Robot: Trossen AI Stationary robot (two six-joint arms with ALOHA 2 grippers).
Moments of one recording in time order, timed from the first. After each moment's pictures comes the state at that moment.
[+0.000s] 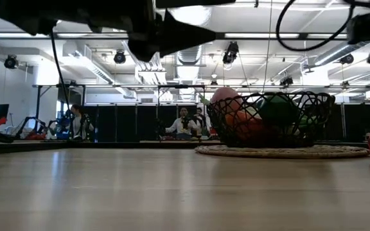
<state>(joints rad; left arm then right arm) -0.47 1.83 0.88 0.90 -0.58 -0.06 0.73 1.24 0.78 -1.08 0.36 1.20</state>
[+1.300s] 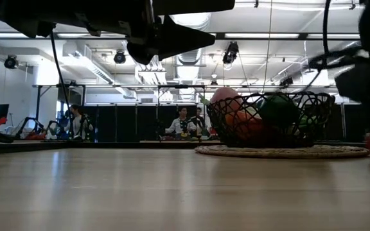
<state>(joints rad) -0.48 1.83 0.87 0.90 -0.58 -0.07 0.54 1.59 0.78 -1.17 0.23 0.58</state>
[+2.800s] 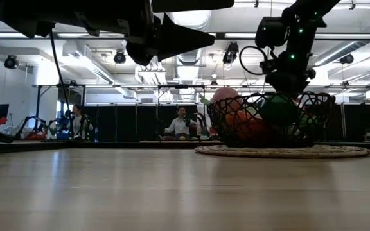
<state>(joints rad) -0.48 1.83 0.86 0.90 -0.58 -0.10 -0.53 1.32 0.95 -0.86 0.36 0.18</state>
